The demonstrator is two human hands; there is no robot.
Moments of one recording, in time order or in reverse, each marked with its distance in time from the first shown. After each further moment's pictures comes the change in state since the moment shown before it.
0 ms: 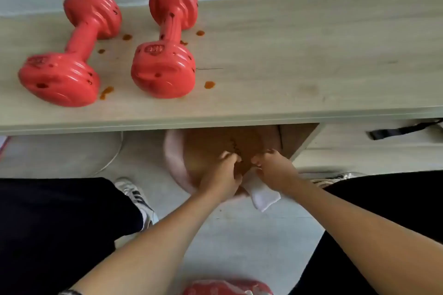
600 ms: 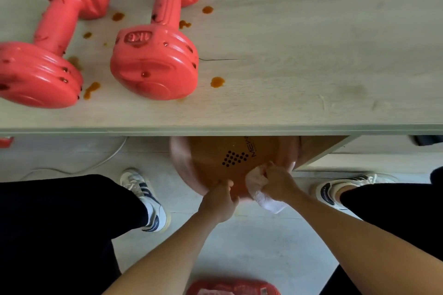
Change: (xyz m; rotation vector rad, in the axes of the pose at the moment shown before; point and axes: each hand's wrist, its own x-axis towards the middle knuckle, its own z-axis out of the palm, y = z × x) left_hand -0.005 -0.048 0.040 -0.056 -0.223 -0.336; right_hand 0.030 0.010 0.062 0.189 -0.258 0.214
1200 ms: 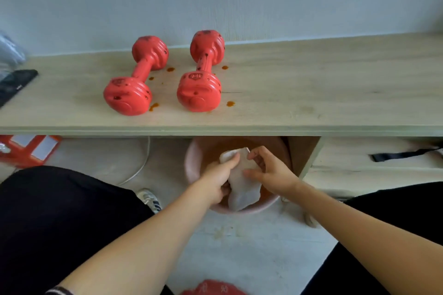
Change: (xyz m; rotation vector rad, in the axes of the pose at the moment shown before) left_hand -0.091 0.069 -0.088 -1.197 0.087 -0.102; right_hand -0.115 -0.068 -0.081 0.661 0.235 -0.415
